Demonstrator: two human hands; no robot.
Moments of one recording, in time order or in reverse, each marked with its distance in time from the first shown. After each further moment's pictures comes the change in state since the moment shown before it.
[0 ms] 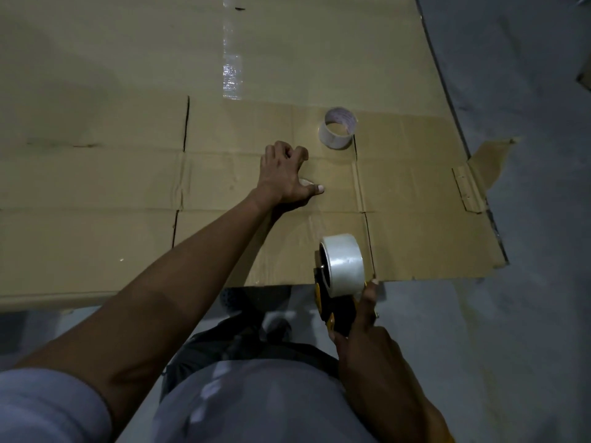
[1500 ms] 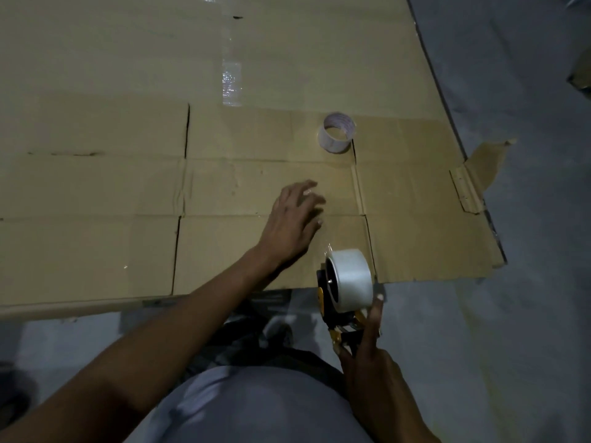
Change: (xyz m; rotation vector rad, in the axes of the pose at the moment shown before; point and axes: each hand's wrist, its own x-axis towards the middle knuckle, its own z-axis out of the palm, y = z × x) left_hand -0.100 0.015 0.011 -0.237 0.120 0.321; right_hand -0.004 0.033 0.035 0.074 0.103 -0.069
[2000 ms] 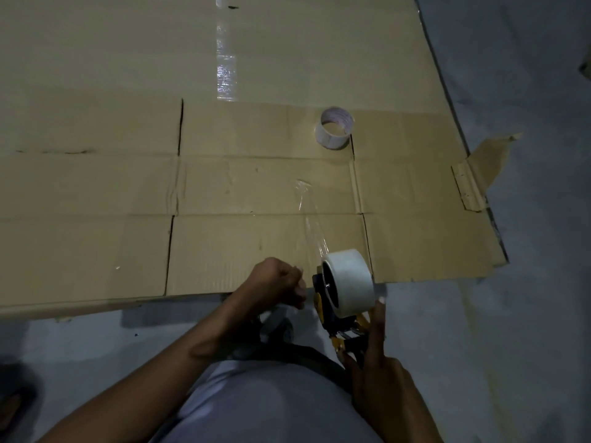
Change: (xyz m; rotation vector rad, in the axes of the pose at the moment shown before) left_hand -0.074 0.040 -0.021 -0.727 -0.445 -0.895; right_hand 0.001 0.015 -0.009 -0.091 0.049 -0.062
